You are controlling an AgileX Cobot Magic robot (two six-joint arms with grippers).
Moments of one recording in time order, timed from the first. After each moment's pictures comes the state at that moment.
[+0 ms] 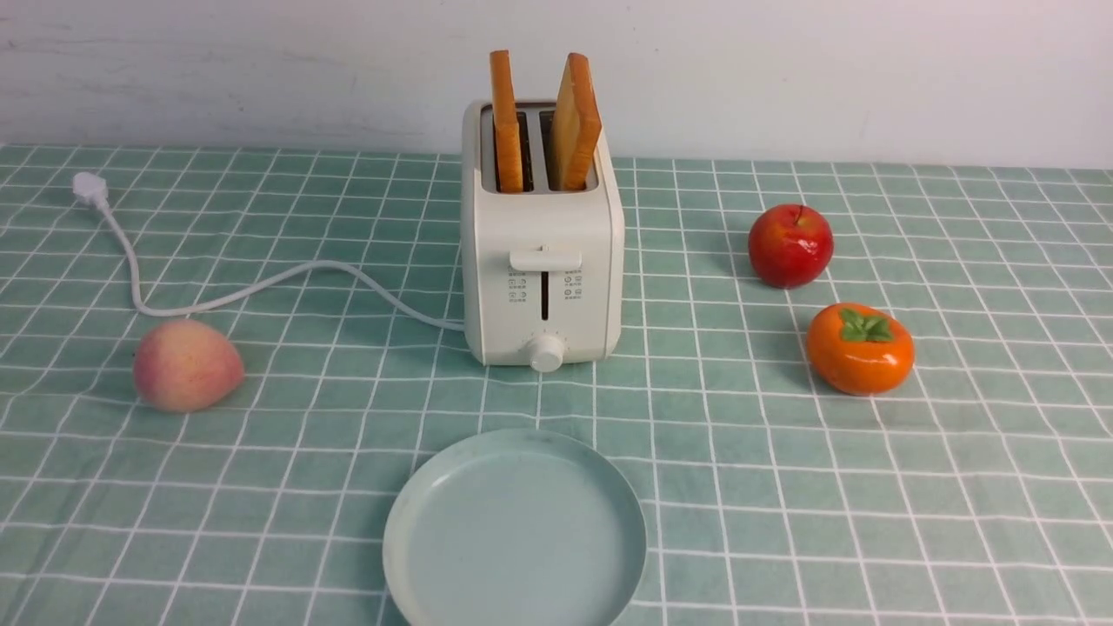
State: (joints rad) right arm -0.06 -0.02 0.01 0.01 0.39 0.07; left arm -0.07 -0.01 0.03 -0.01 0.32 -0.27
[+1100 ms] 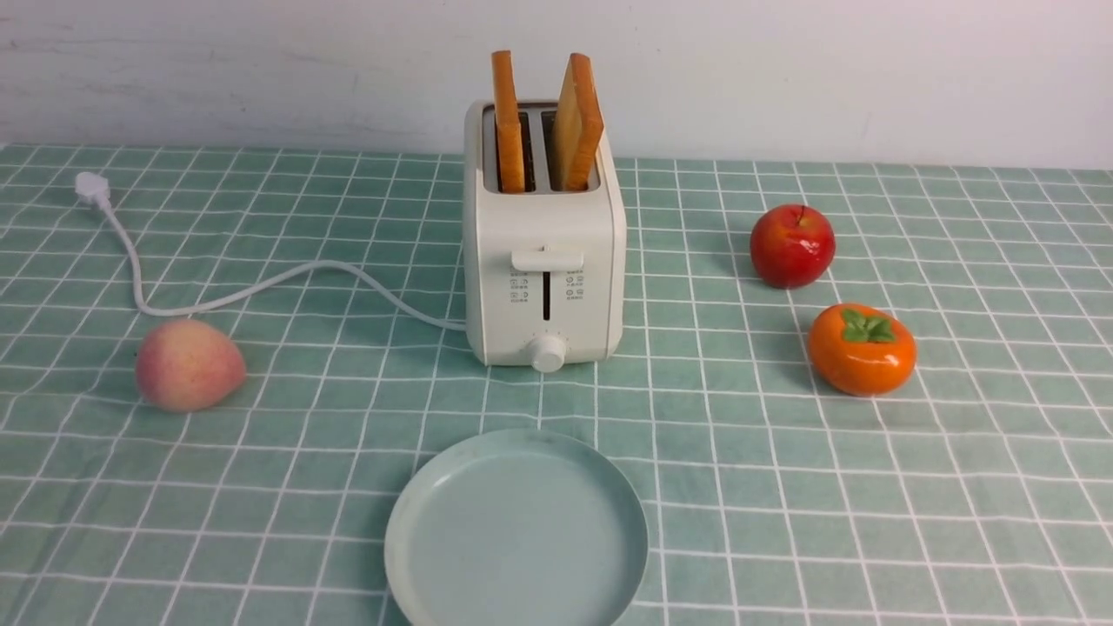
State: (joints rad) right arm -0.06 -0.02 0.03 0.64 -0.17 0.20; left arm -0.07 0.24 -0.60 -0.22 0.25 -0.48
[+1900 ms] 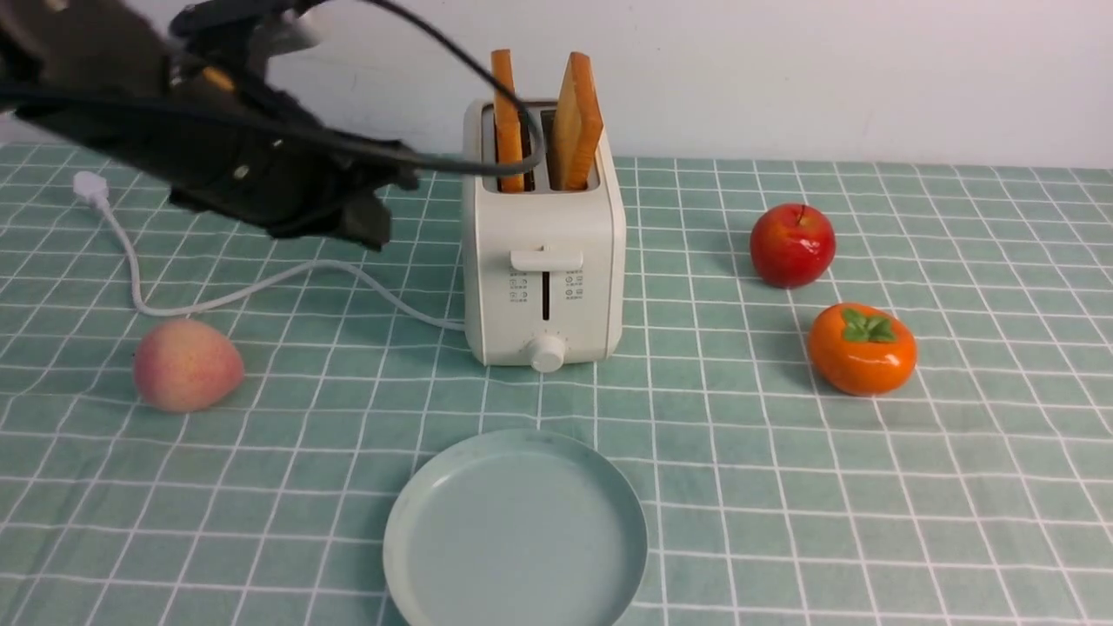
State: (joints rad) right arm -0.05 0.53 -0.81 0.44 0.99 -0.01; left arm -0.25 1.62 -1.49 -0.34 0.77 -0.01
